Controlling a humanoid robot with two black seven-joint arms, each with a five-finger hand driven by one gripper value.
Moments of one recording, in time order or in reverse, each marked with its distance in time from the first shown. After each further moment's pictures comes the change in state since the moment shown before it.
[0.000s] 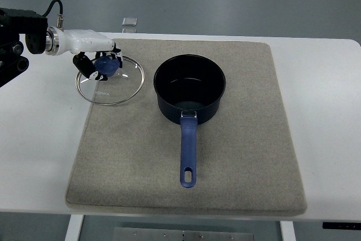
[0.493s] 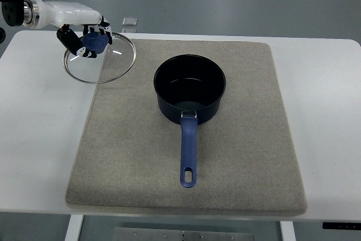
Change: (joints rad) left arm -0.073 0.083 -0.076 -0.017 -0.012 -0.091 -0.015; right arm 0.000 0.000 0.000 0.000 0.000 0.000 0.000
